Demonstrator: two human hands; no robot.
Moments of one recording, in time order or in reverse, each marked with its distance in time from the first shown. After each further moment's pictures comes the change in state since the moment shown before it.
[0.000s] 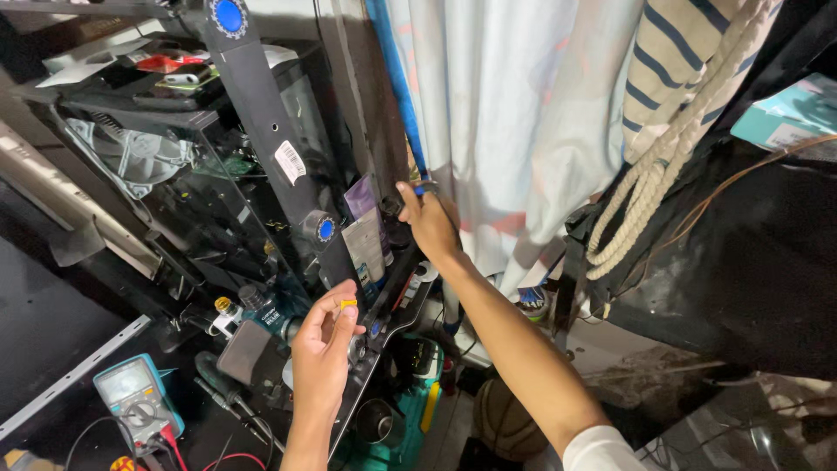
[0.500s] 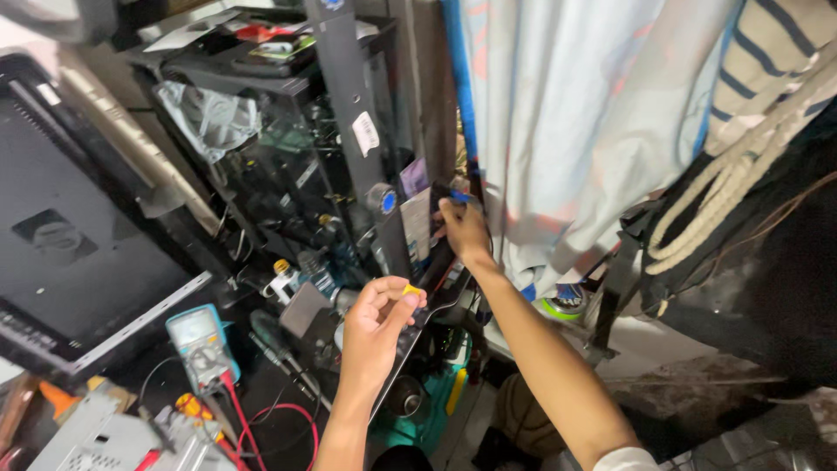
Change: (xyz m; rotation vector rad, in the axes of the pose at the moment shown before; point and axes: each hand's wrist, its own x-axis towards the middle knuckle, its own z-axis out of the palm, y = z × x) left_hand -0.018 0.005 -0.012 -0.092 -0.107 0.005; right_hand -0.018 0.088 0.067 0.274 -0.164 0.228
